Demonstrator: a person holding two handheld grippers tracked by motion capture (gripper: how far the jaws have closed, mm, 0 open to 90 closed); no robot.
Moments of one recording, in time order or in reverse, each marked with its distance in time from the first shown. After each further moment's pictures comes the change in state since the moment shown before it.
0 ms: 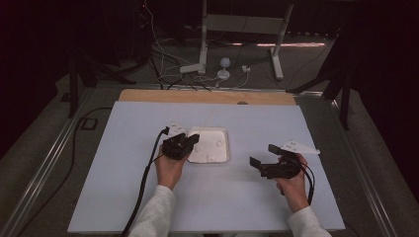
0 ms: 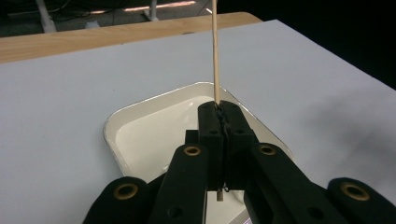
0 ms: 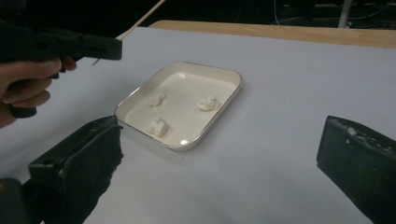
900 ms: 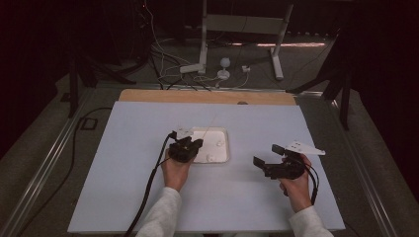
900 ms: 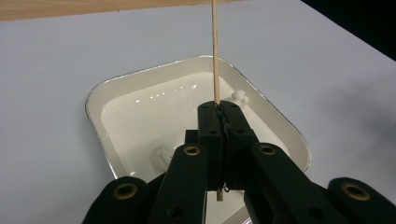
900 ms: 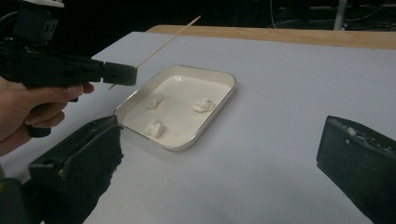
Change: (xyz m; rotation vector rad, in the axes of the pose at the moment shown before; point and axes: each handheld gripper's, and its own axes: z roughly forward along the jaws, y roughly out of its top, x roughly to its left) left arm -0.007 -0.015 0.022 0.064 0.033 -0.039; right arm -0.004 0.000 -0.007 -0.011 -0.005 0.013
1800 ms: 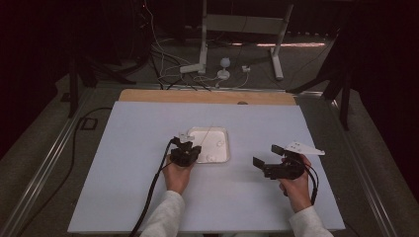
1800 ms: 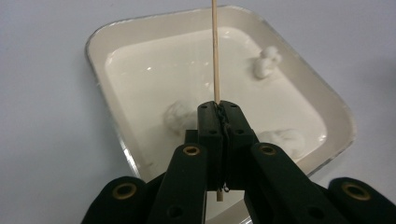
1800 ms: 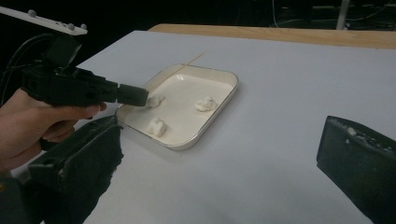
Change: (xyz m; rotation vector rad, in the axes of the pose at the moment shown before) left arm 0.004 -0.021 0.017 0.099 0.074 -0.061; right arm 0.001 0.000 0.000 0.004 0.006 -0.005
